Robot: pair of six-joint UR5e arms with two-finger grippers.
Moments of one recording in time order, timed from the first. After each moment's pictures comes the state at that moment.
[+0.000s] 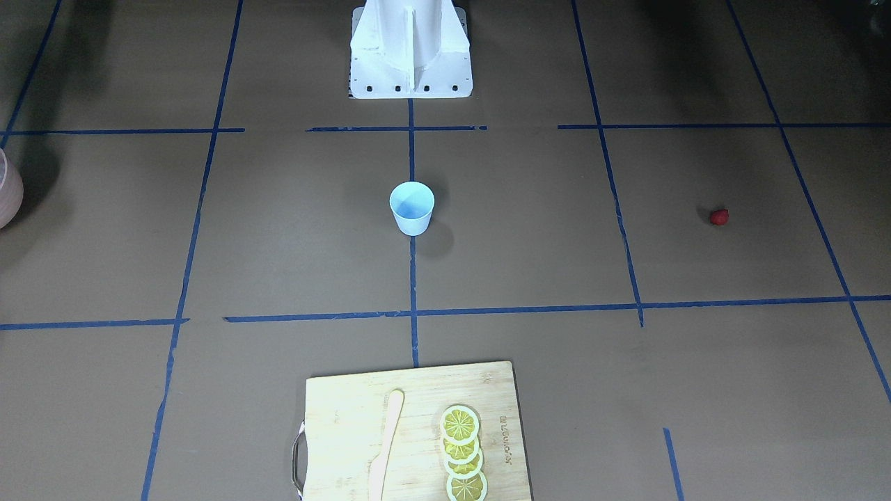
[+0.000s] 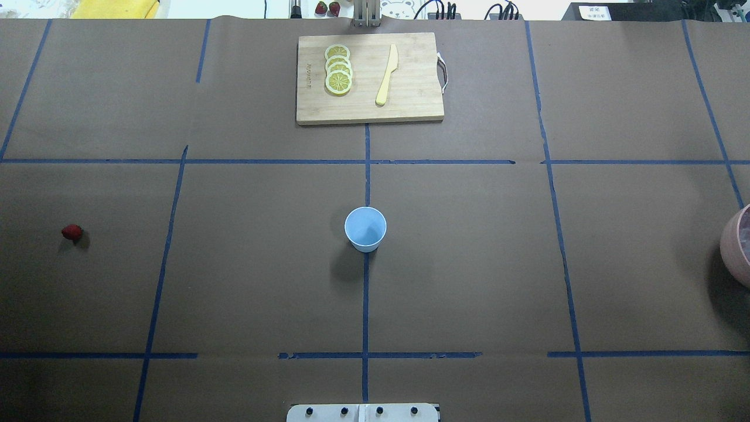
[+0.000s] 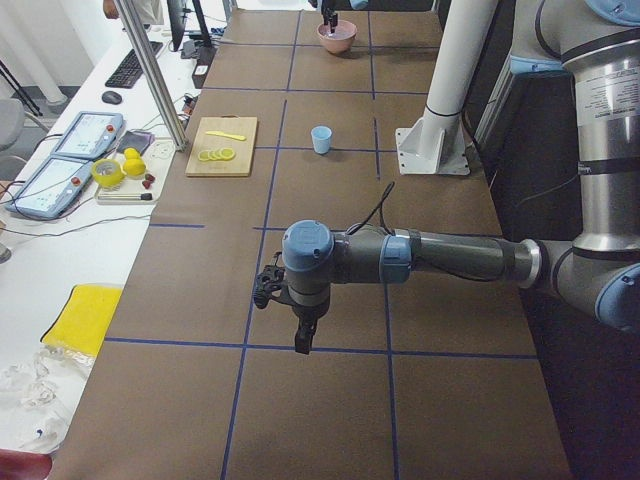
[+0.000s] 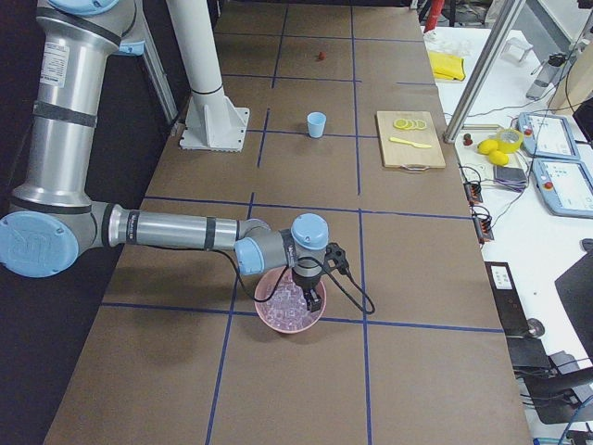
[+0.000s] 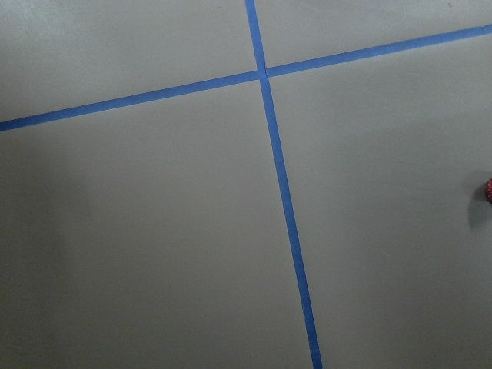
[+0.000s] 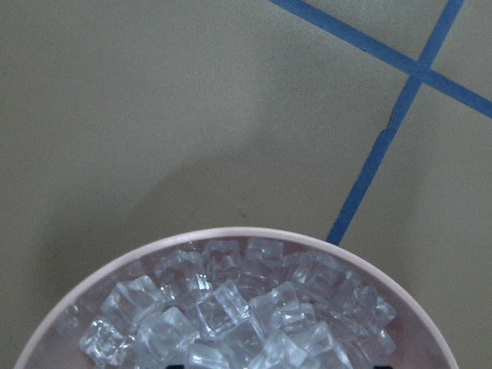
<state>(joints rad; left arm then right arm) -1.61 -1.39 -1.84 -1.47 -2.33 0.22 1.29 -1.78 1.67 -1.24 2.26 -0.08</state>
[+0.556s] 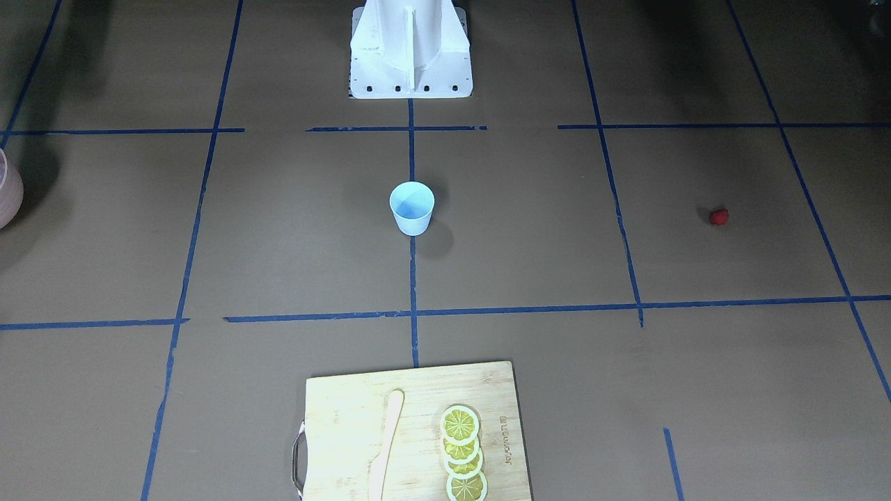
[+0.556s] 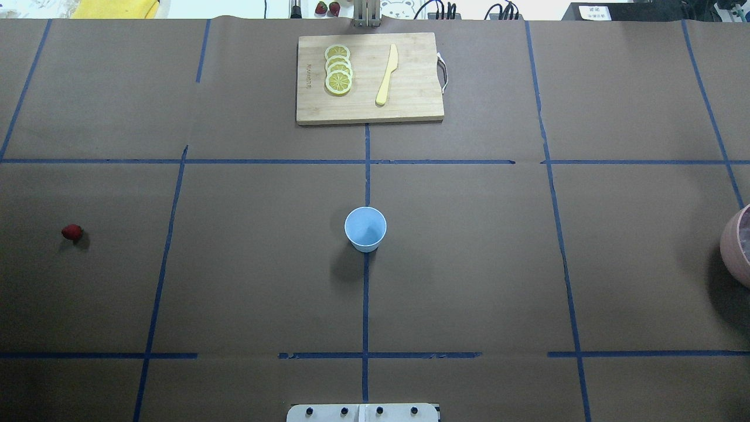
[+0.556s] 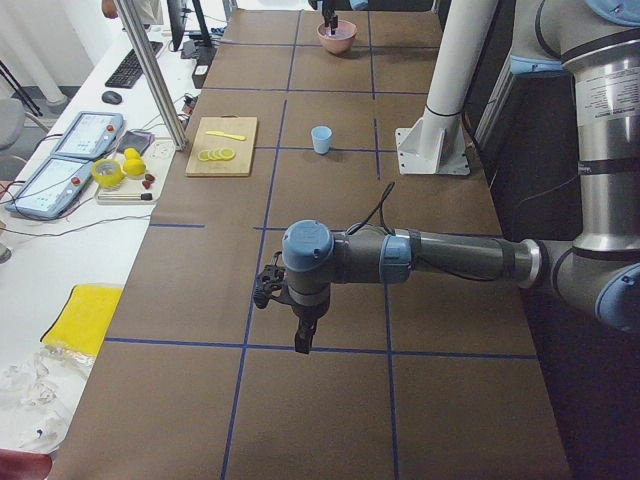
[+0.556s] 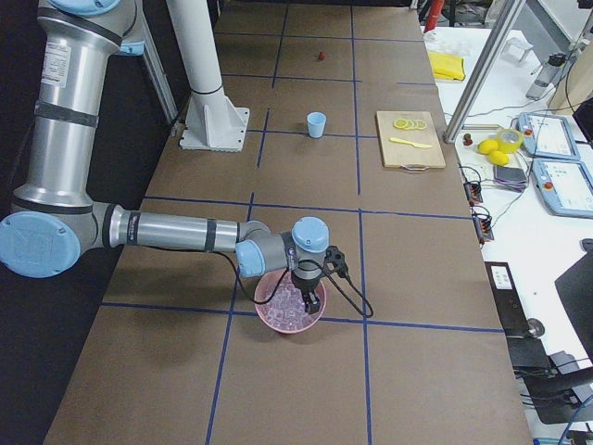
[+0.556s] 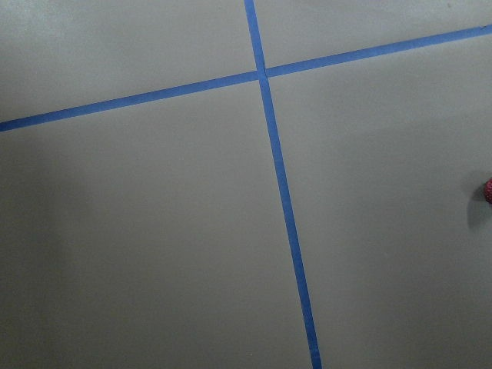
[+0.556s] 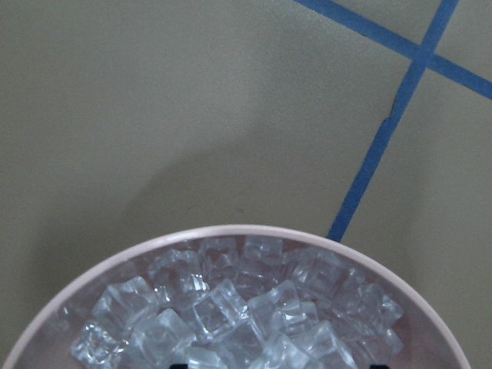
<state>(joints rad) -1.61 -1.39 -1.84 -1.47 -2.33 0.22 1.28 -1.78 1.66 -1.24 2.26 -0.08</state>
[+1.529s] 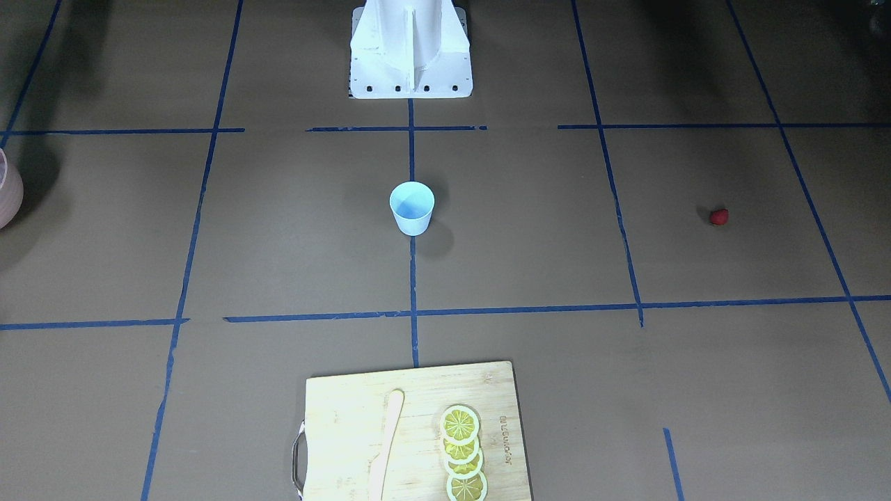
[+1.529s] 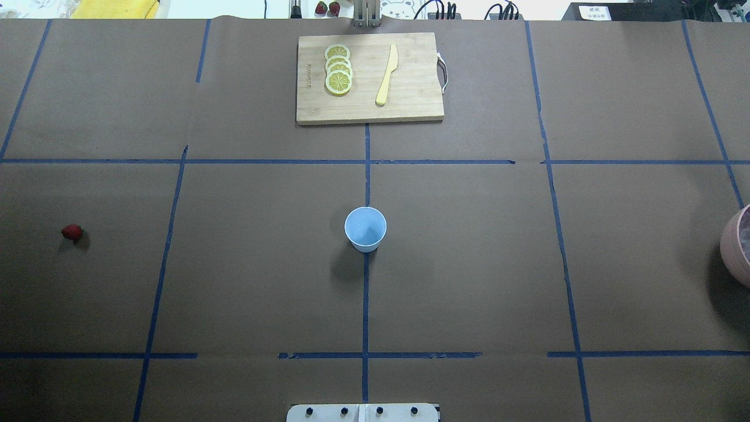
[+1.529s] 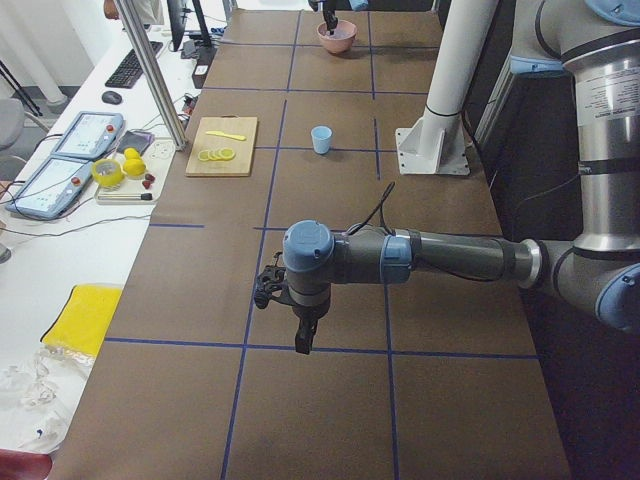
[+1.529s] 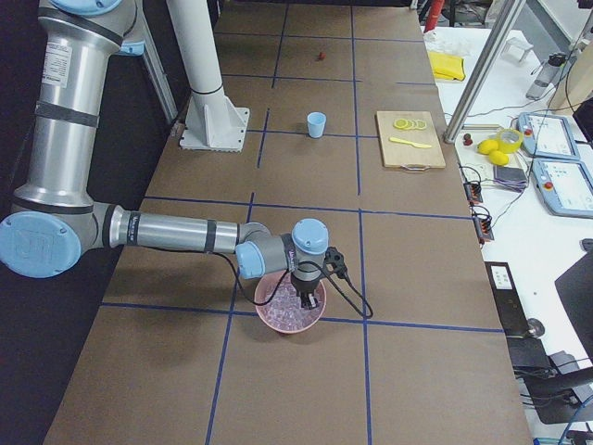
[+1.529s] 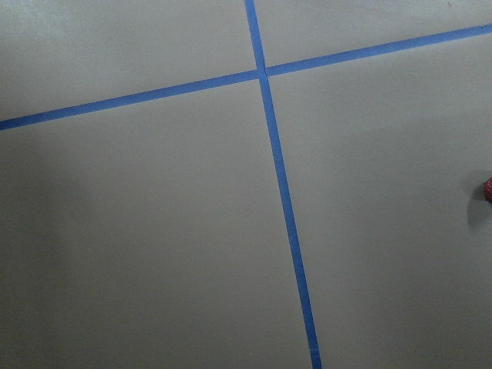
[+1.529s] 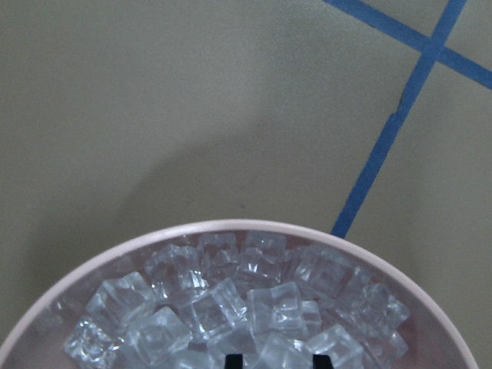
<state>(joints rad) -1.61 -1.39 -1.84 -1.47 -2.33 0.22 1.28 -1.78 1.65 -1.23 2.25 -0.09</state>
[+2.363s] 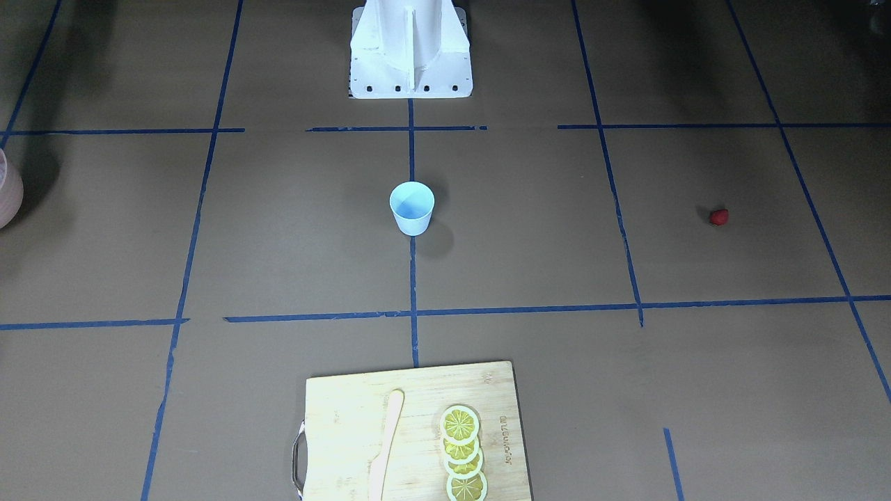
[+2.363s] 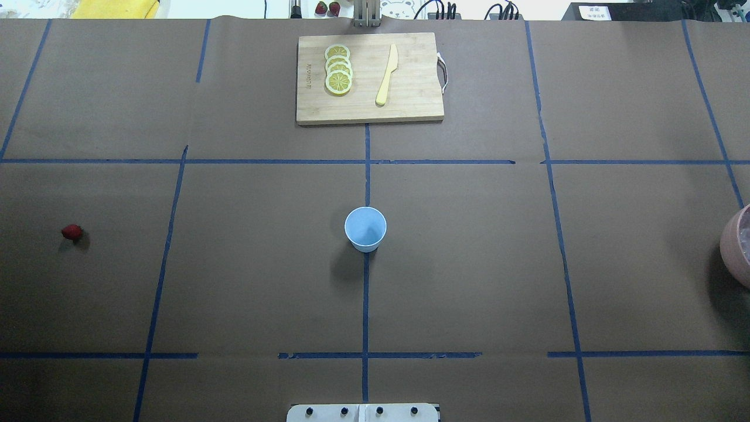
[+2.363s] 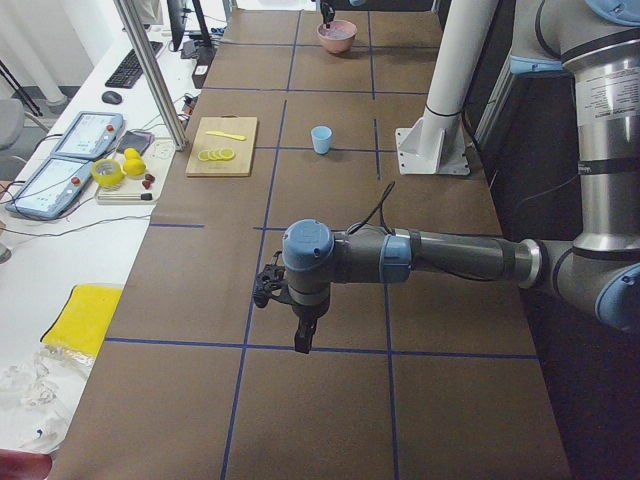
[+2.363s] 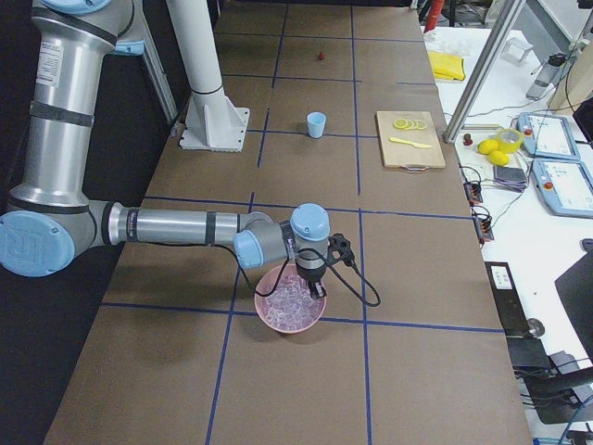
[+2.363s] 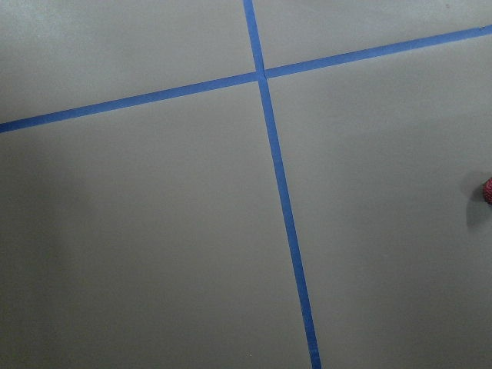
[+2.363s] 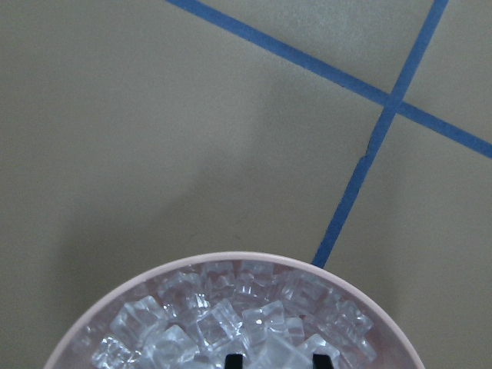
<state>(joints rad) -1.61 -1.39 -1.85 -1.47 -2.33 0.22 1.35 -1.78 1.75 -1.25 2.27 -0.05</state>
